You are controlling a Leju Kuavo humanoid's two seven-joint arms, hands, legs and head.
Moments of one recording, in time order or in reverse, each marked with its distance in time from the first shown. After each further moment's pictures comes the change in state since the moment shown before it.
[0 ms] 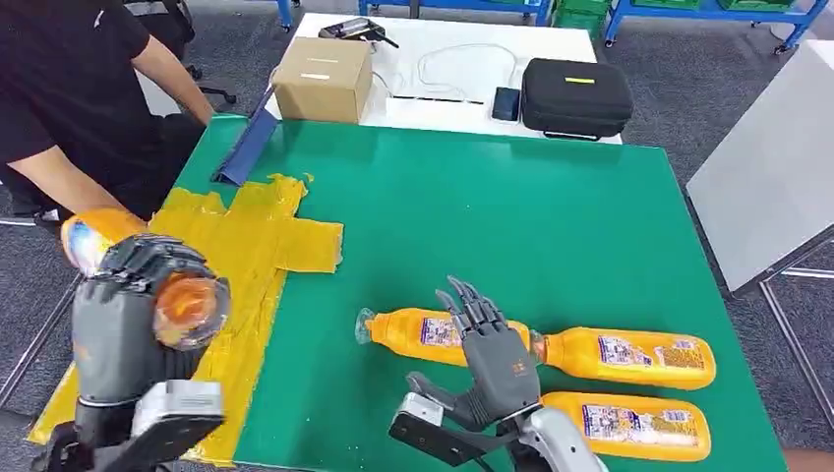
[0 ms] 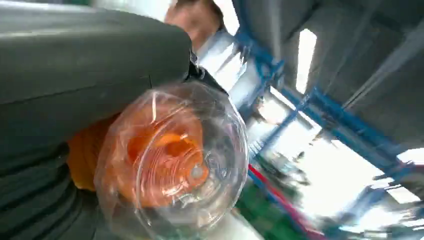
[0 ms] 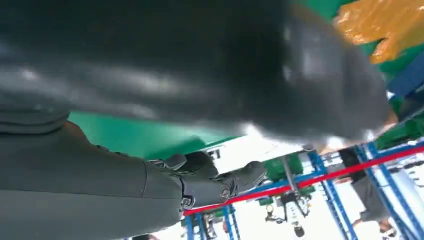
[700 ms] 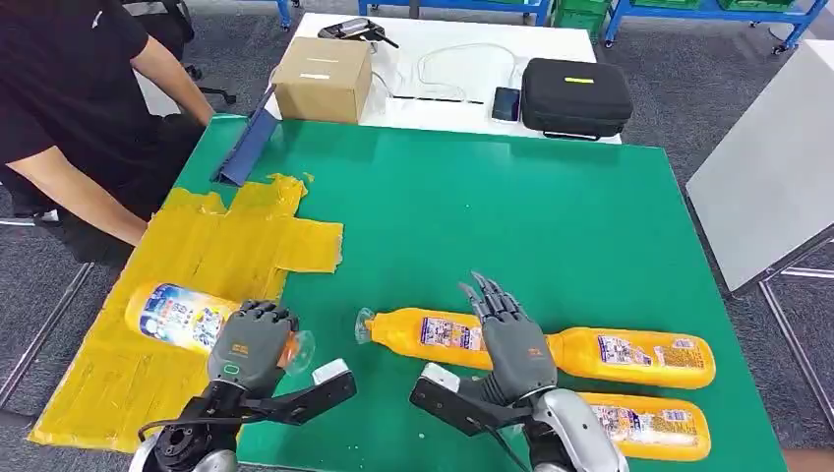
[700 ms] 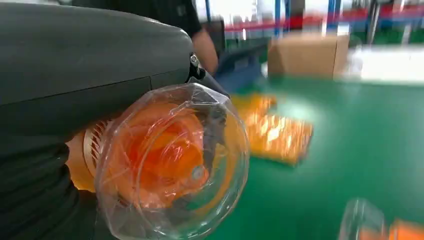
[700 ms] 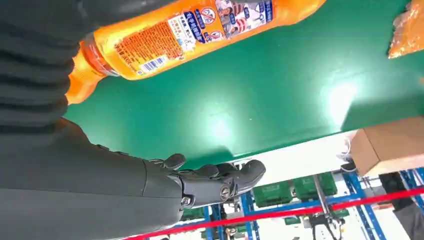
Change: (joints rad) left arm -0.059 0.098 -0.109 0.435 -0.277 -0.299 0.267; right arm -0.025 0.027 -0.105 0.040 -0.004 0.121 0.009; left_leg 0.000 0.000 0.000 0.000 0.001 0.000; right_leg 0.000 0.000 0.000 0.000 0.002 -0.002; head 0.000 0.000
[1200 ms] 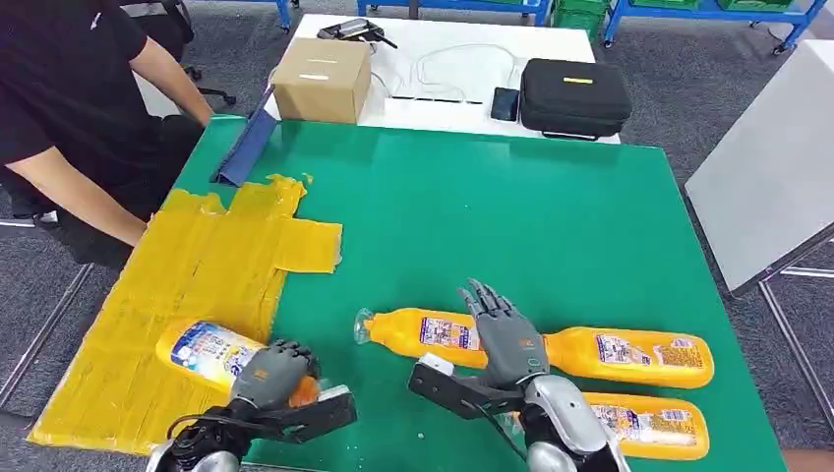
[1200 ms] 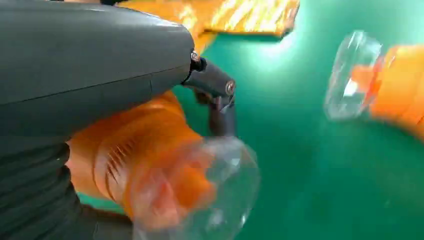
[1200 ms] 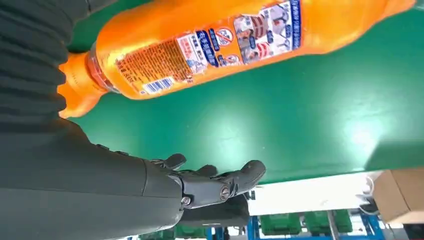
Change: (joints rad) left arm -0.022 0.074 -0.032 0.205 0.288 -0.100 -0.027; right arm -0.071 -0.009 0.000 0.120 -0.029 0.069 0.035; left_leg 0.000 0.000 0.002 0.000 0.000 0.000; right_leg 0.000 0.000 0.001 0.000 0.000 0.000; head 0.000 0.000
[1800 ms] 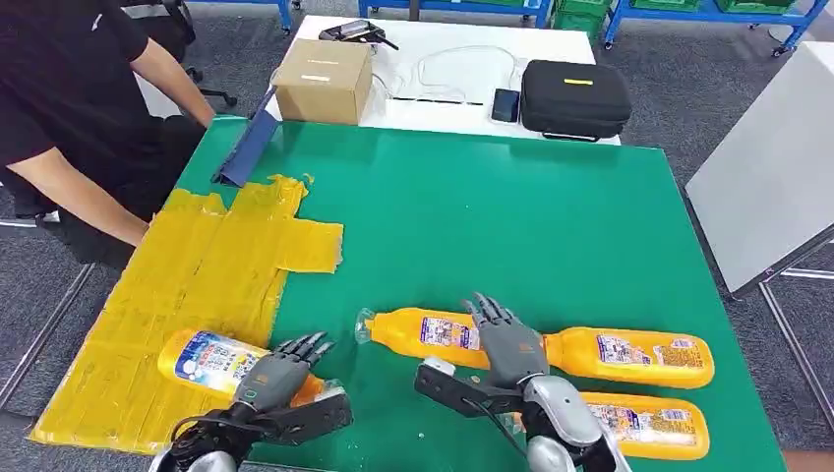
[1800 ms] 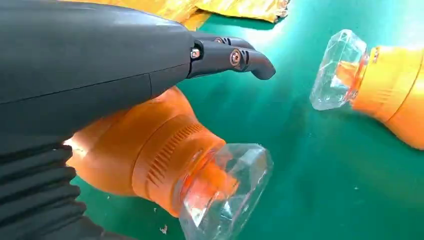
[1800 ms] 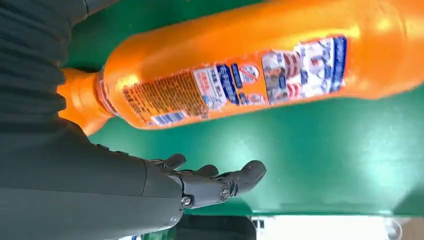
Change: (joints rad) left arm -0.006 0.020 -0.009 0.023 0.148 -0.019 -0.019; right arm -0.020 -0.013 -0.011 0.099 0.017 0.044 0.009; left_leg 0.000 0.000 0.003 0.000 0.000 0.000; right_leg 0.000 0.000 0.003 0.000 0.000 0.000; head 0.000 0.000
